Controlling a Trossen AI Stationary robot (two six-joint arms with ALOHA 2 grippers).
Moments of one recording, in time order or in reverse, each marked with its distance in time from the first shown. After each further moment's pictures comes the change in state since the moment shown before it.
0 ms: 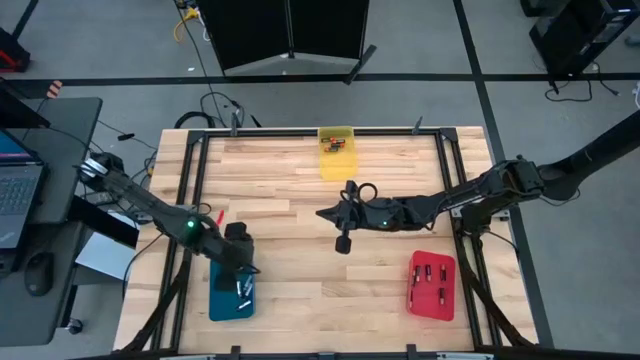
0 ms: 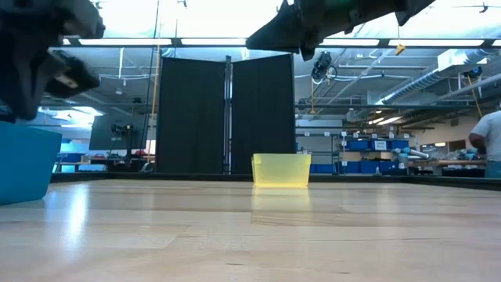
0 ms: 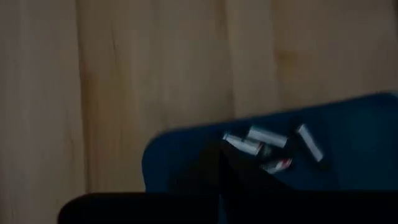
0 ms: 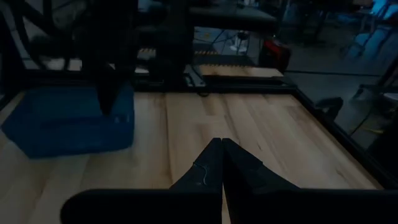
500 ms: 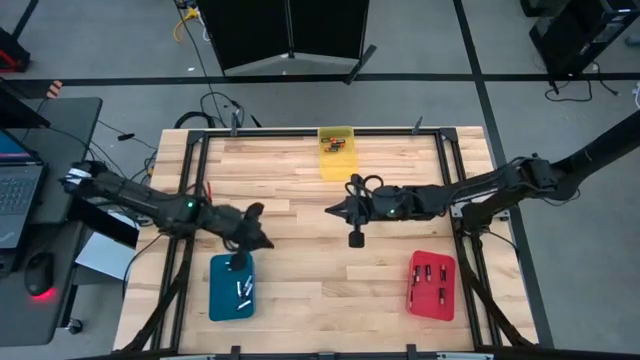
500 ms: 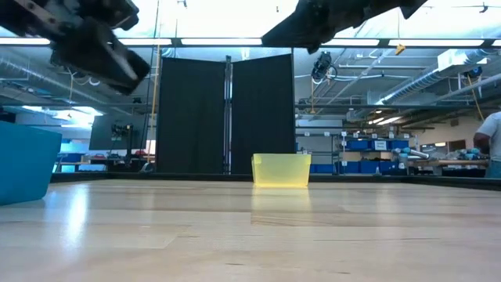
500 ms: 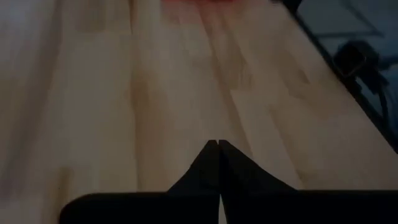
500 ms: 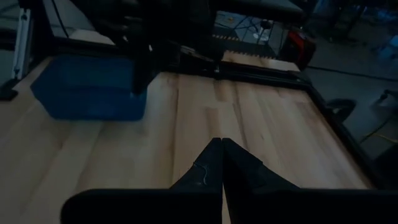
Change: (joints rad) left arm 0.271 -0.187 -0.205 0.537 0.069 0.363; right arm -0.056 -0.115 0.000 -0.193 -0.155 -0.092
